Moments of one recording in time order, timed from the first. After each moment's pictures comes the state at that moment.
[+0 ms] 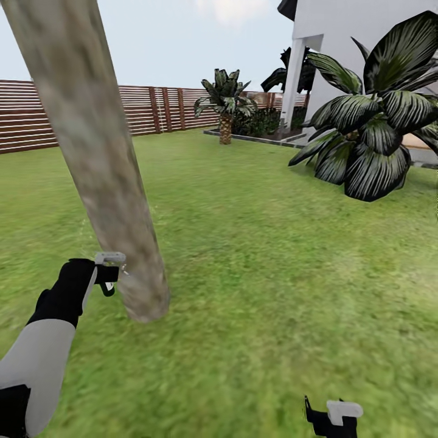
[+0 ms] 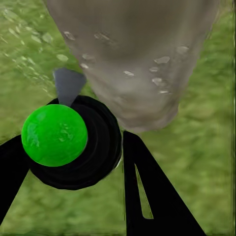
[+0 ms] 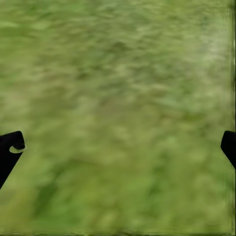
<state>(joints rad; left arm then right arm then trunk) -0.89 0.17 0.19 -0.90 -0.26 0.84 -0.17 -0.28 -0.03 -0.34 -0.36 0.30 -0.53 -0.05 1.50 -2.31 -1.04</state>
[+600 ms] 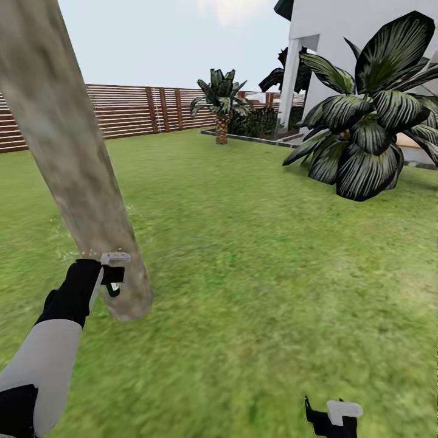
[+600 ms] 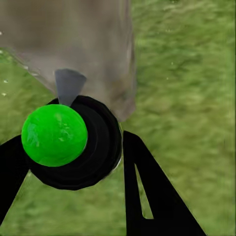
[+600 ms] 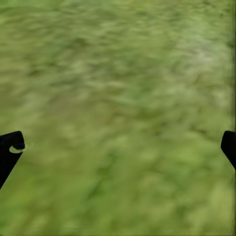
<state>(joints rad) -0.89 0.13 0.20 -0.90 -0.27 0.84 -0.16 -0.28 -0.03 -0.34 -0.36 0.30 -0.53 -0.05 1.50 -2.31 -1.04</state>
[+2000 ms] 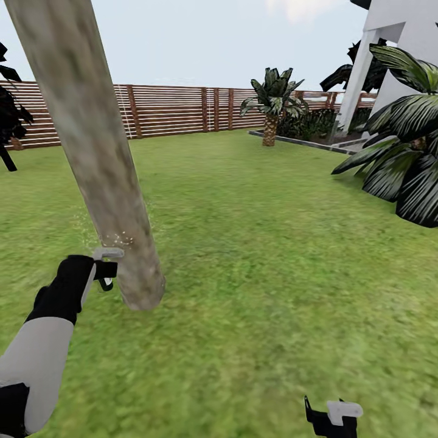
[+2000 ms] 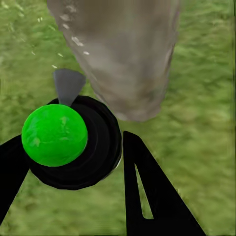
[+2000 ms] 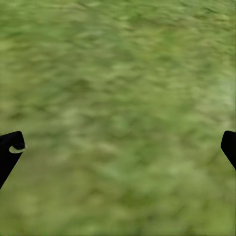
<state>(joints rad) -0.90 0.18 0.18 -0.92 -0.25 0.84 -0.17 -0.28 -0.03 -0.34 -0.36 0.30 -0.53 -0.05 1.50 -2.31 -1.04</state>
